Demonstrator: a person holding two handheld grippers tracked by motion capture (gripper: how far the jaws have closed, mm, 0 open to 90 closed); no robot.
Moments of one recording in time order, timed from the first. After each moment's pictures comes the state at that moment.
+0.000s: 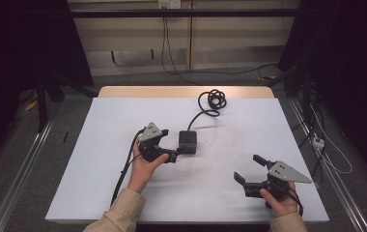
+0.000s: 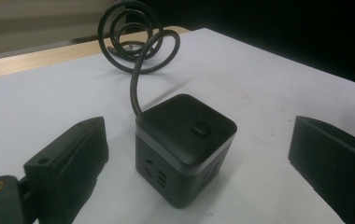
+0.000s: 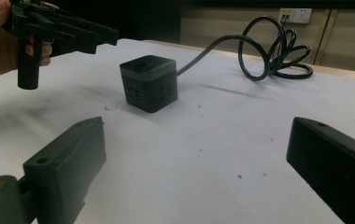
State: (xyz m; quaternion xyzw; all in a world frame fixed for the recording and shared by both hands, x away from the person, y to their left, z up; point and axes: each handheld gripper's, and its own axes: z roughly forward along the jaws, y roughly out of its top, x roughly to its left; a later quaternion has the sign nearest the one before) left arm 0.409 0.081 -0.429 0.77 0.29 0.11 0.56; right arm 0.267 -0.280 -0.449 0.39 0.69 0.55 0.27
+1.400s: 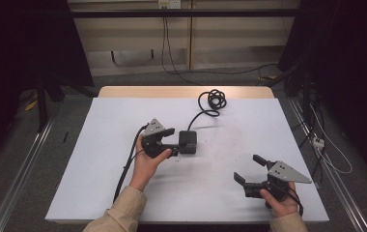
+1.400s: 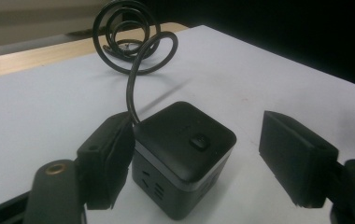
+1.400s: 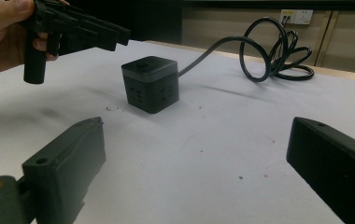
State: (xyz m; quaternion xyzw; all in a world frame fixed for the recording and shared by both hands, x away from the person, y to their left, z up) left arm 0.417 0.073 -0.422 0.78 0.29 0.10 0.55; right arm 0.266 -0.279 -0.448 0.39 0.69 0.56 0.27
